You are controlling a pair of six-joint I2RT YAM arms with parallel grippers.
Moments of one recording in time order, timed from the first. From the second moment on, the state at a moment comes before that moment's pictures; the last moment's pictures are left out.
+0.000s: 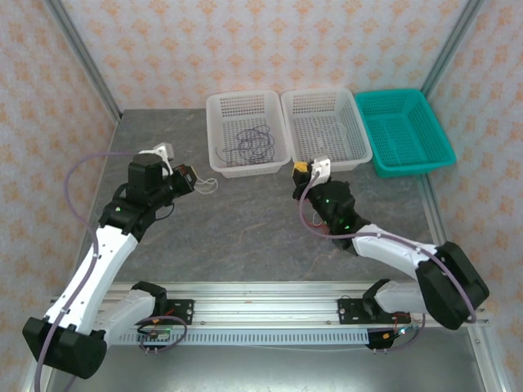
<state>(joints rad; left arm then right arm) -0.21 0.95 0.94 -0.53 0.13 -0.64 0.63 1.23 0.57 0.64 0.14 0.12</state>
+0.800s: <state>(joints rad) -0.34 0.96 0.92 -0.39 0.27 -0.59 0.89 1.63 0.95 0.50 -0.24 -0.20</state>
